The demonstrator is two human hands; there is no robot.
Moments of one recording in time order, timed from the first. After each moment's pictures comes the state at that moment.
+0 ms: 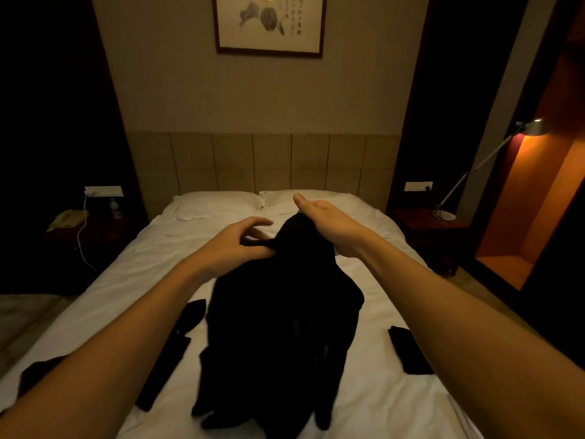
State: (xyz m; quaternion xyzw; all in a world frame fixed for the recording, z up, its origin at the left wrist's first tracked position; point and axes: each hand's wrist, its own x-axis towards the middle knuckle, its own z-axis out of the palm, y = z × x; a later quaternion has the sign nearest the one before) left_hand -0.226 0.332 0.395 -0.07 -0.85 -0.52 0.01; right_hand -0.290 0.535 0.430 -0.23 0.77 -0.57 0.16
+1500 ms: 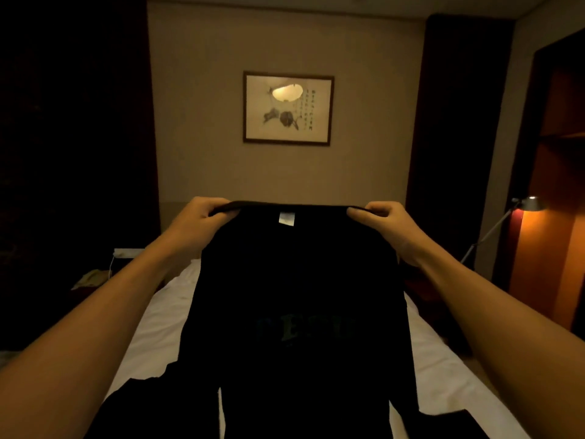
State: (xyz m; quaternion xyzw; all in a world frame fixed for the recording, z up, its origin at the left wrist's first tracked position) left_hand -0.146 0.316 0.532 -0.10 -0.83 -0.46 0.29; right_hand -0.258 0.638 0.533 -0.31 0.74 -0.59 -0.07
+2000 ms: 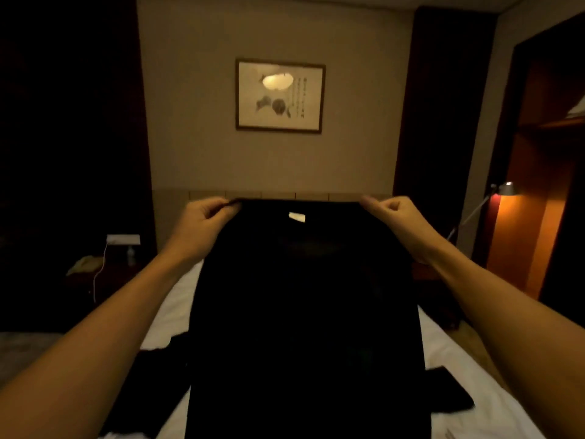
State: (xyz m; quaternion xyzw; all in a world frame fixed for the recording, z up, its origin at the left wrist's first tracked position) left_hand -0.082 0.335 0.487 -0.10 -0.77 -0.51 0.37; right_hand -0.158 0.656 0.512 -0.31 0.76 -0.56 -0.10
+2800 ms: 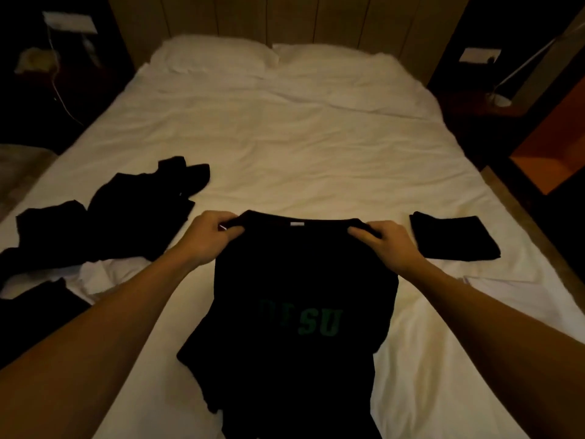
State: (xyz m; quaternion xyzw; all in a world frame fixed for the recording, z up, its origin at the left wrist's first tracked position) left_hand -0.192 0.277 0.118 0.13 -0.87 -0.48 -0.02; right_hand -0.282 0.615 0.114 -0.17 0.90 -0.39 0.11
